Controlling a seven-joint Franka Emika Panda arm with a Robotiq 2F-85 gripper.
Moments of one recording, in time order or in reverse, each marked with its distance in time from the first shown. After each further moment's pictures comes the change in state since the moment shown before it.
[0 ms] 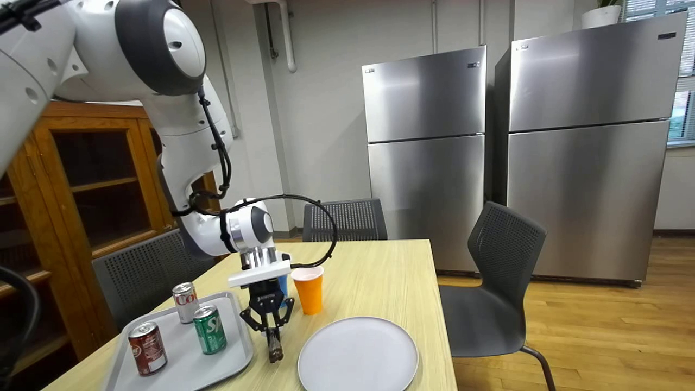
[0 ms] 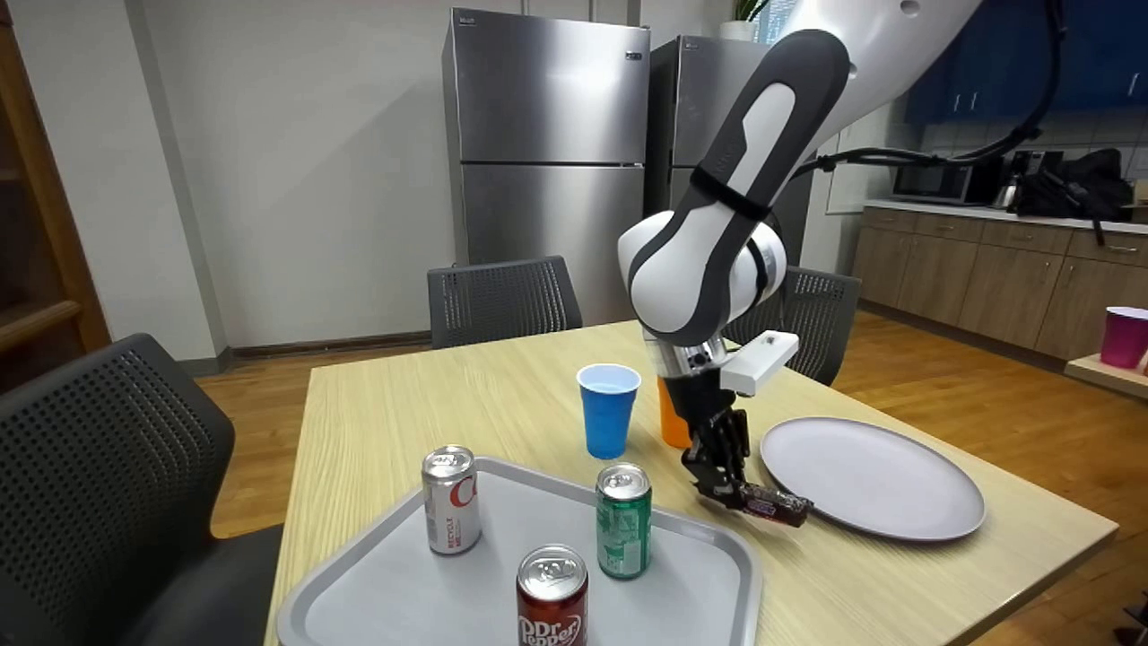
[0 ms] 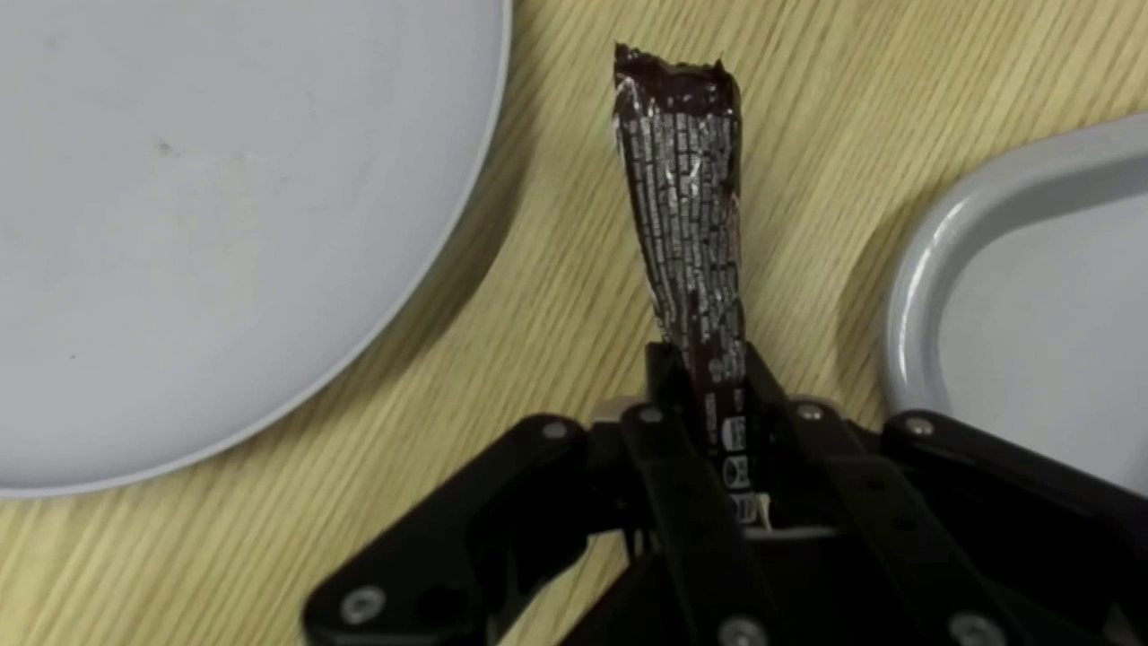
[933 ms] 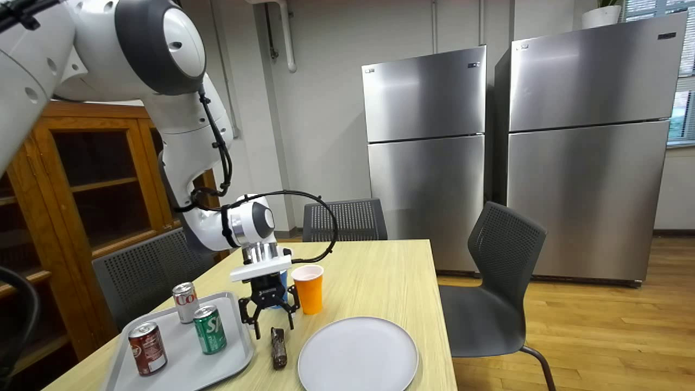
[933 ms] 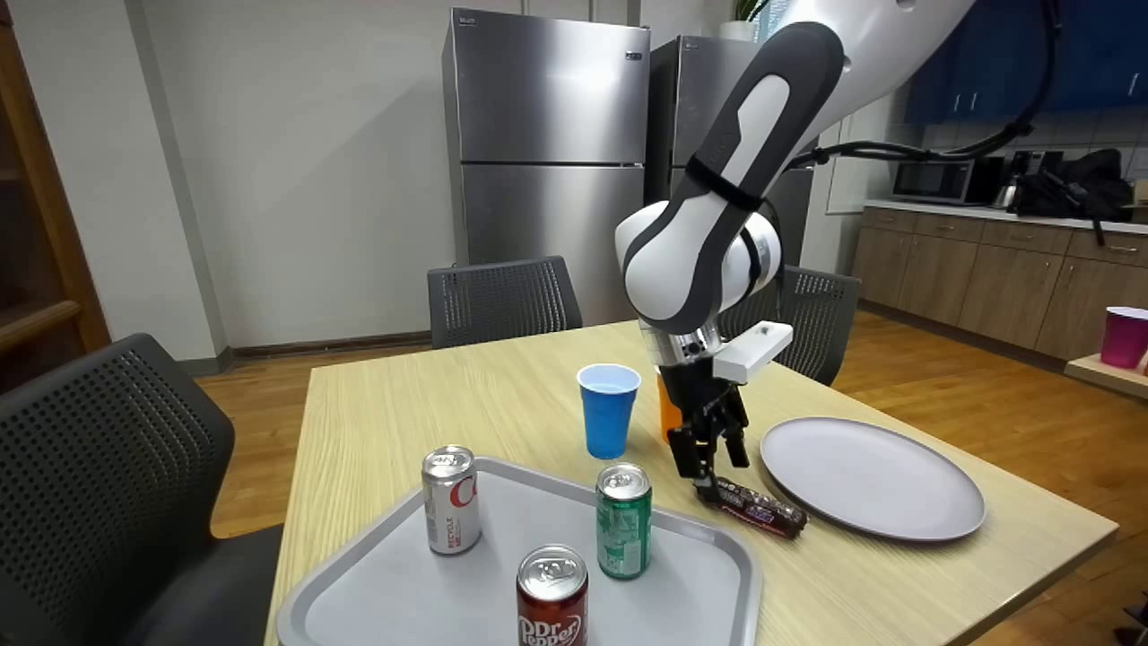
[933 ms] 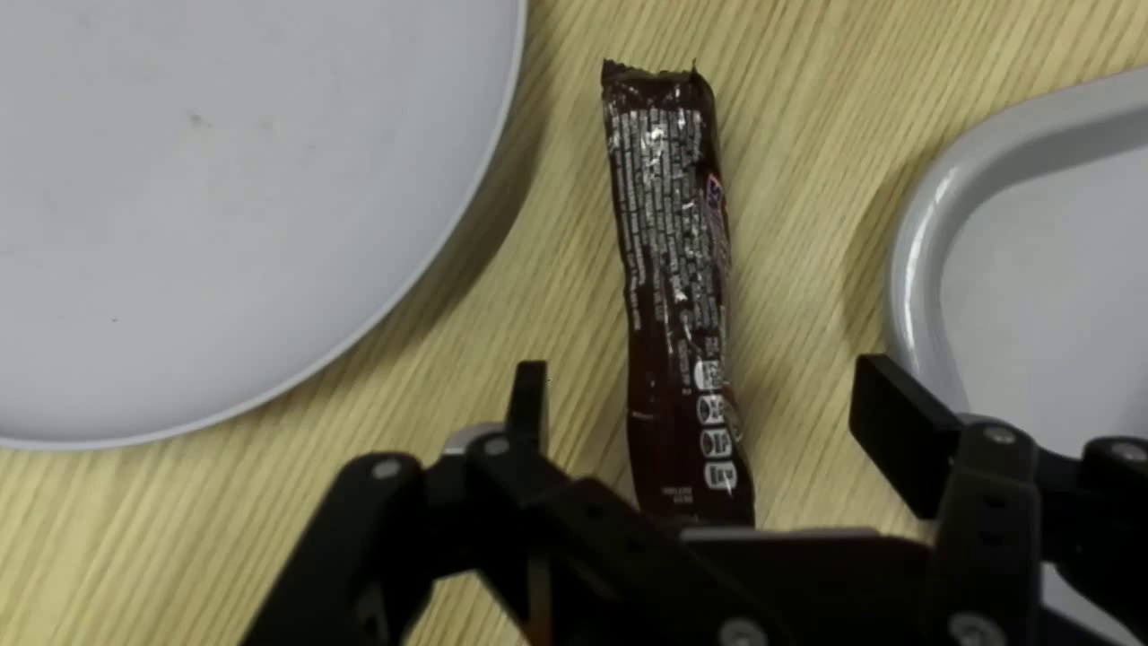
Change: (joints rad) arm 0.000 -0.004 -0.001 0.028 0.011 -0.012 0.000
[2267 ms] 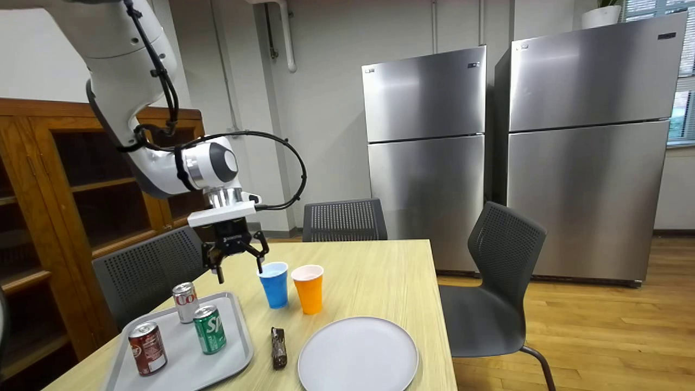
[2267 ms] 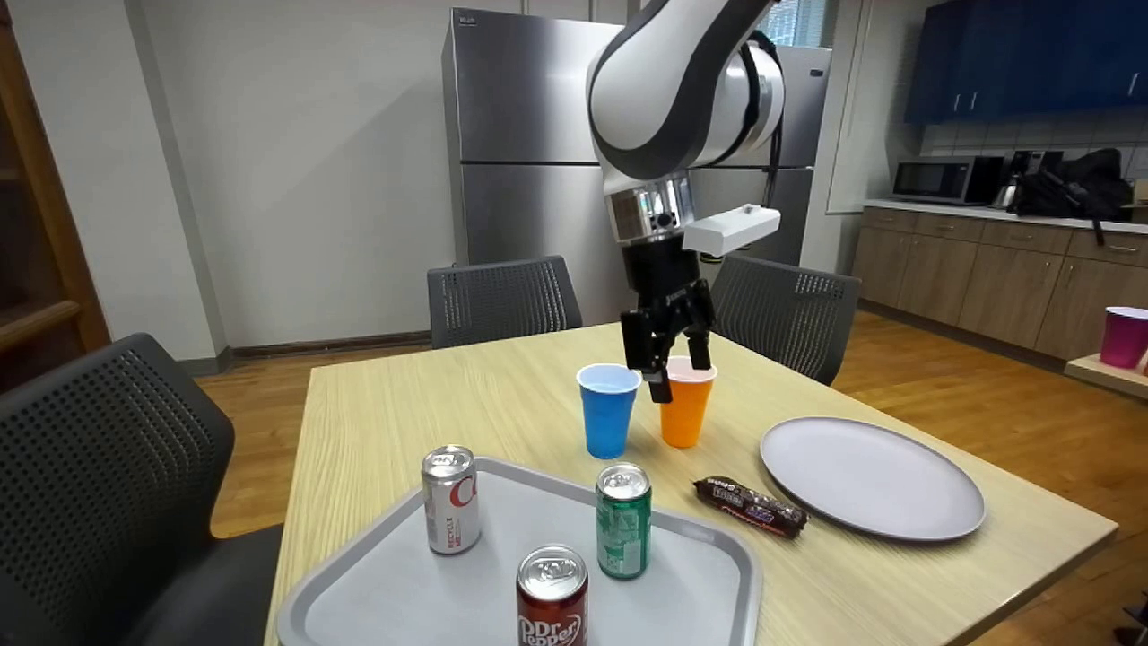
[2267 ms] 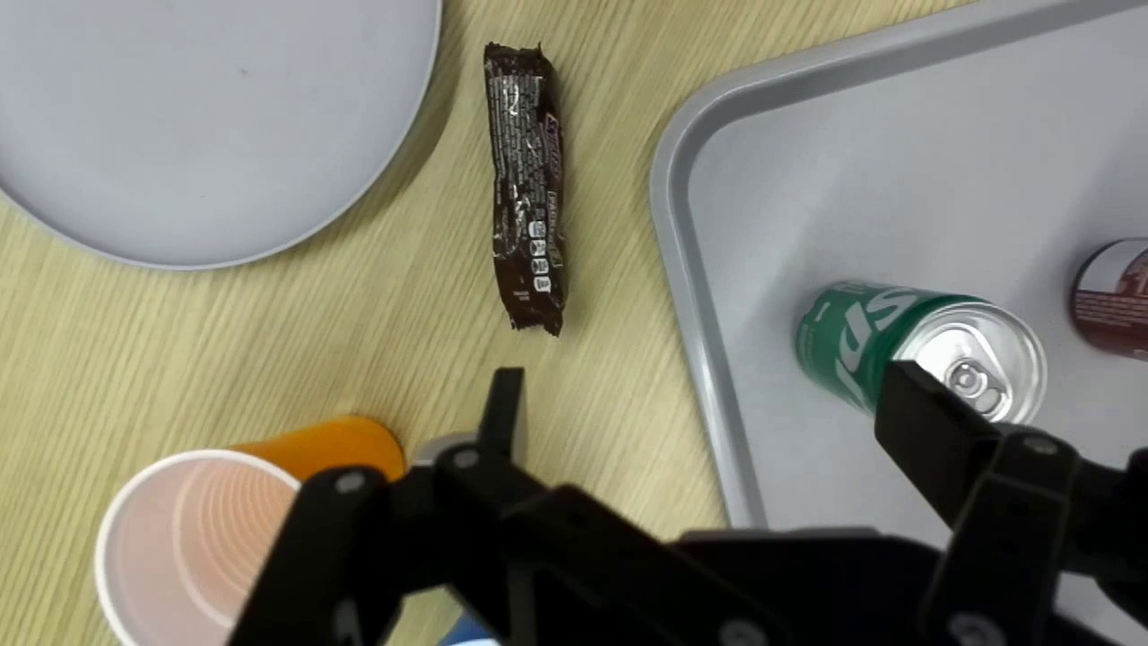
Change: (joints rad) arm 0.039 -0.340 0.082 -0.123 0.084 -0.073 0.018
